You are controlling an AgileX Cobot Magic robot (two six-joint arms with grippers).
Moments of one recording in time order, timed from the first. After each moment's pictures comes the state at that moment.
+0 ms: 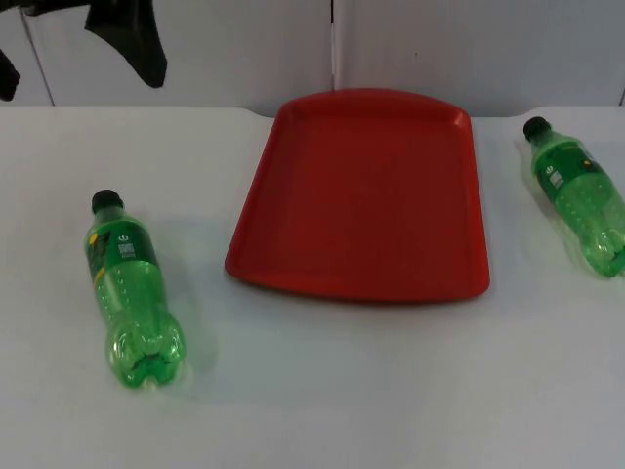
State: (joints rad) right arm 0.14 0.00 -0.52 0.04 1.09 -0.06; left arm -0.29 1.50 -1.23 -0.08 0.93 -0.17
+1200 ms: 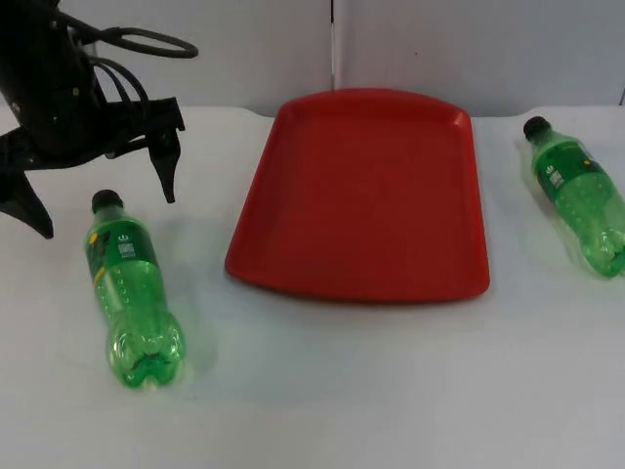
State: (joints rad) right arm 0.14 0.00 -0.52 0.04 1.08 -0.06; left arm -0.19 1.98 -1.34 -0.03 0.82 -0.54
